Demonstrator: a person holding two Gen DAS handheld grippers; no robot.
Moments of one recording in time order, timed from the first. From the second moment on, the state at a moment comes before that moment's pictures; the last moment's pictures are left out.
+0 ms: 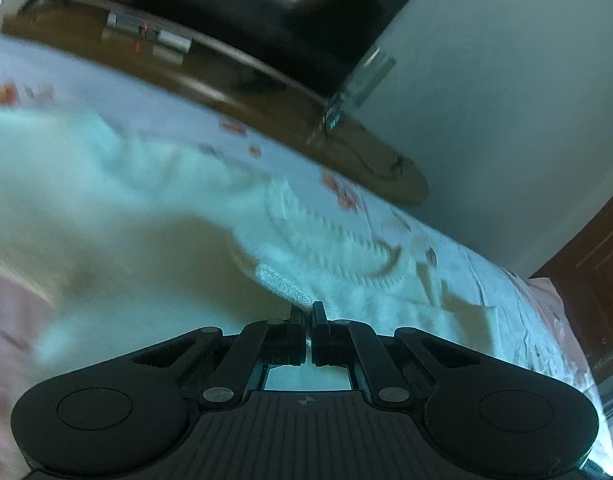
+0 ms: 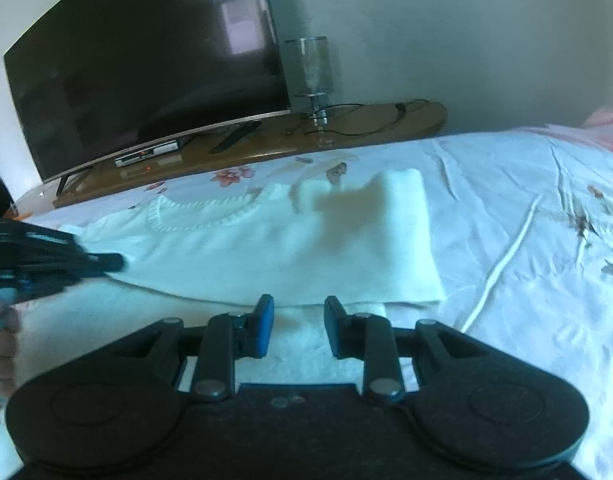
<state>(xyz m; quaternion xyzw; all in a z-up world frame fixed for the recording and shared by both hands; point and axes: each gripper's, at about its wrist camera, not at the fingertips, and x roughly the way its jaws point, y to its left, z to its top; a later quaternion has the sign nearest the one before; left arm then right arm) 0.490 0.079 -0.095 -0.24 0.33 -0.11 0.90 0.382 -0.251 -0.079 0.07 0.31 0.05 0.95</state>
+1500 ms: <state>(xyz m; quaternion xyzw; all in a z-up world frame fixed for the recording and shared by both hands) 0.472 0.153 -0.116 -0.25 0.32 -0.04 0.91 0.452 -0.330 -0.093 0.27 0.31 0.06 0.91</state>
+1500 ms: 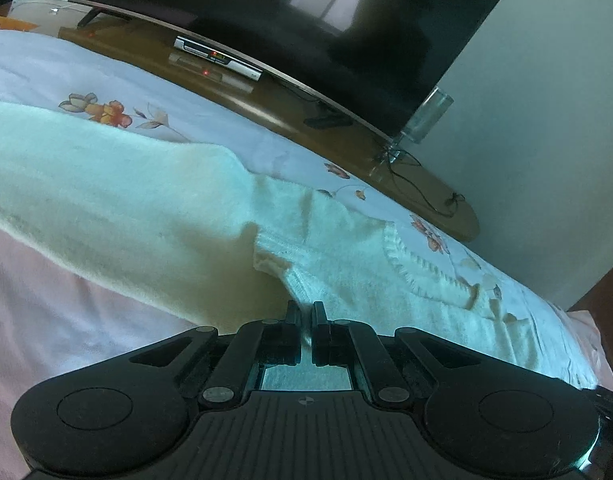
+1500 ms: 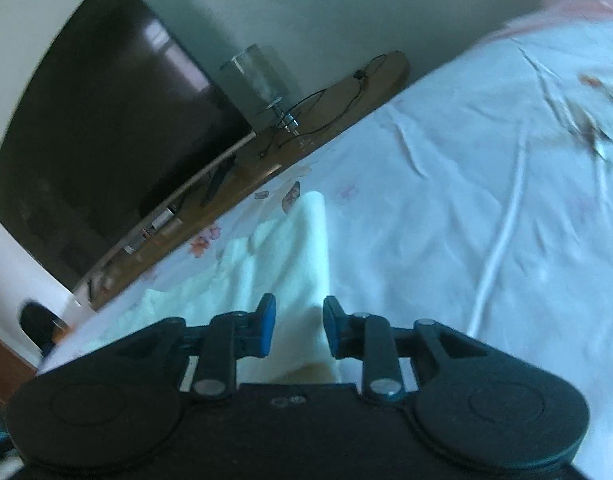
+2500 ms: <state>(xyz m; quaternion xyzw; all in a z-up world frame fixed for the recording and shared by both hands) 0.498 0.149 -0.110 -0.14 0.33 -0.04 0.93 0.537 -0.339 -0.108 0.19 0.33 0.07 0.92</state>
